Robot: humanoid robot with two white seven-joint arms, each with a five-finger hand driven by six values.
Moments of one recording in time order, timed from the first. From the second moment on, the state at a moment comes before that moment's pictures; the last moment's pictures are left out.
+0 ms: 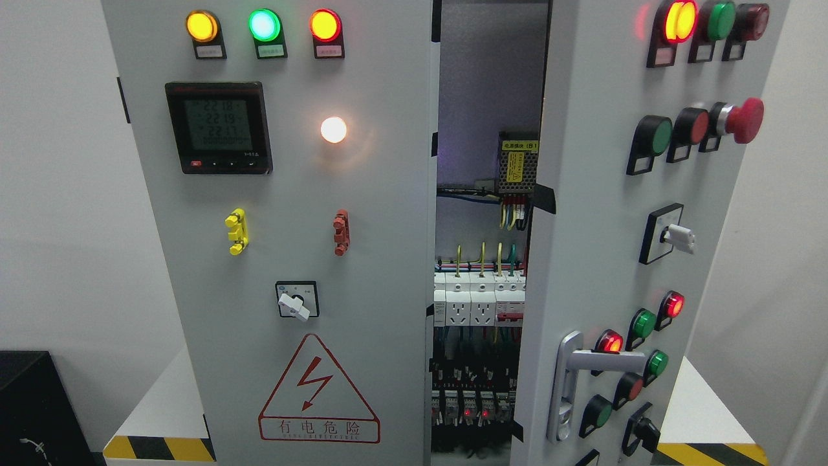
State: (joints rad) left arm -0.04 -0.07 -0.06 0.05 0.07 -0.11 -0.08; right arm 0.08 0.12 0.00 -0.09 0.00 0.10 0.03
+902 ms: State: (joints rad) left arm 0.15 0.13 -0.07 -0.25 0.34 -0.23 -0.33; right arm 0.08 0.12 0.00 -0.09 0.00 0.10 0.03
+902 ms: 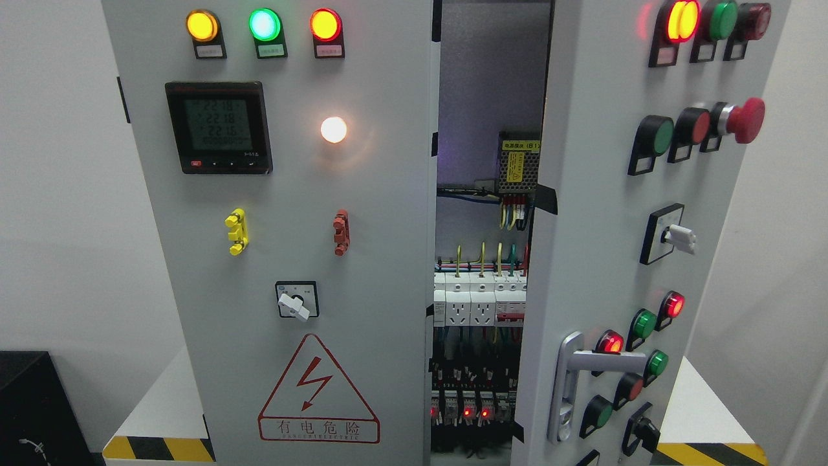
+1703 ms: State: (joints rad) left arm 0.10 1.23 0.06 -0.95 1.75 0.25 -0.95; right arm 0.08 0.12 0.00 -0.09 0.00 0.10 0.03
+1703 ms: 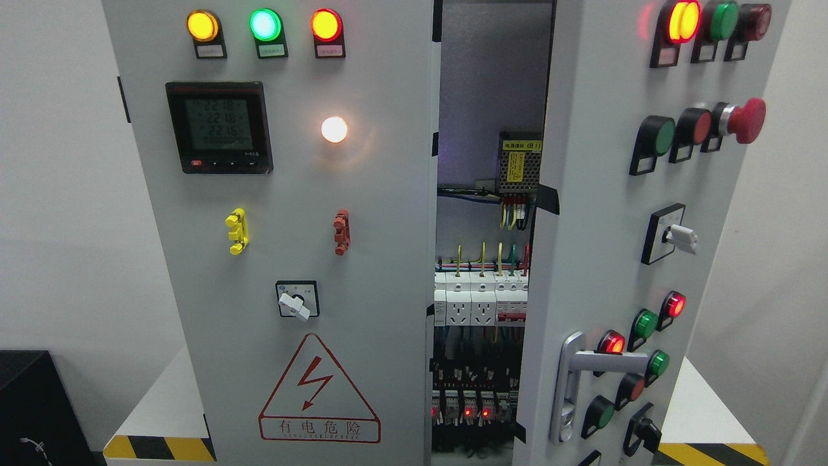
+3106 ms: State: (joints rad) left arm -1.86 1.01 -1.45 -1.49 1.88 0.05 -0.74; right arm 0.08 0.12 0.00 -0.09 0.00 0.10 0.03
